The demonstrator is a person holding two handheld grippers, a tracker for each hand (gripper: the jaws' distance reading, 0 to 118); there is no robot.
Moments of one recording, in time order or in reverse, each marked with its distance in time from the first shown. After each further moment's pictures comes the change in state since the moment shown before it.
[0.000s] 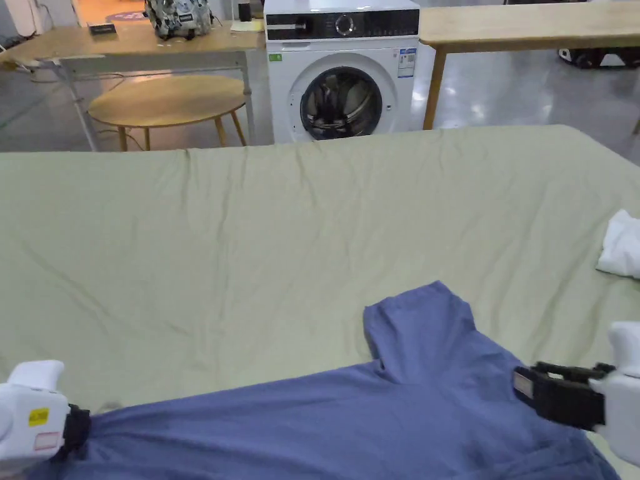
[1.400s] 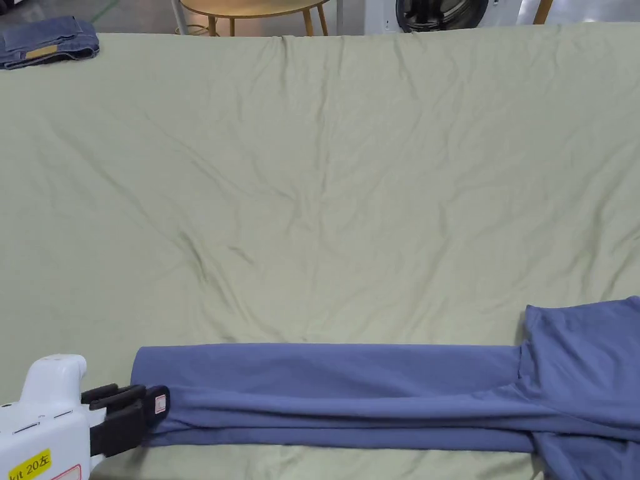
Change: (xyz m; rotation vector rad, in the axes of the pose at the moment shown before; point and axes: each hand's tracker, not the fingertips) left arm -0.036 -0.229 0.125 0.231 -0.241 0.100; right arm 0.024 -0.188 0.082 0.003 -0.190 0.006
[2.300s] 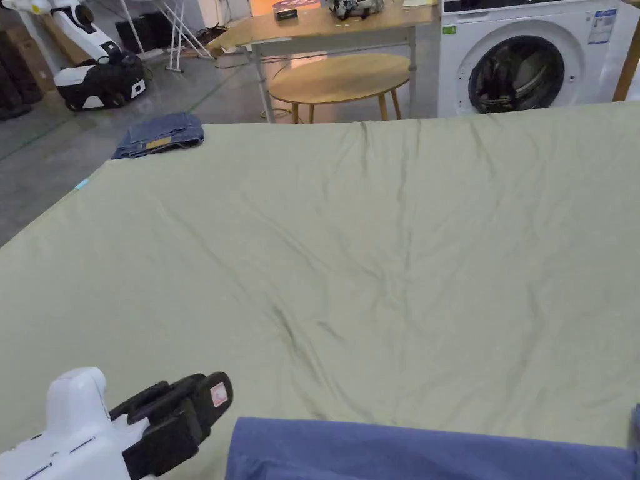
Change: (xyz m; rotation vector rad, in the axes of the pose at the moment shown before) left arm 0.008 0.047 0.090 0.312 -0.155 0.174; right arm -0.111 0.061 0.066 0.337 0.187 0.116
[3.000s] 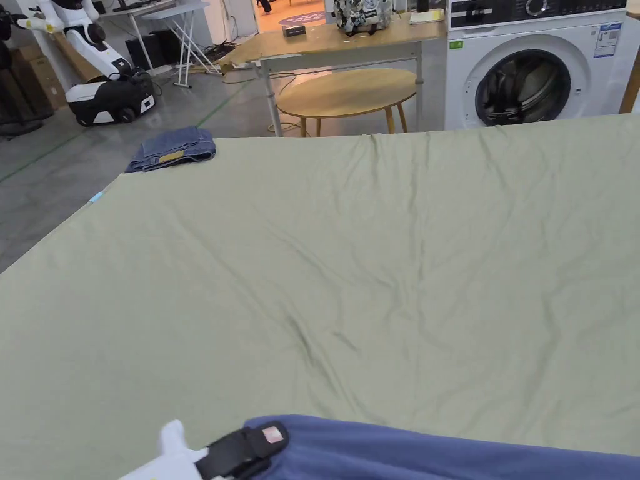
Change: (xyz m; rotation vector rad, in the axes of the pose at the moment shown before) left arm -0.077 -0.058 -0.076 -0.047 -0.164 0.618; right arm 0.008 -0.005 0.036 -0.040 -0.043 -0.067
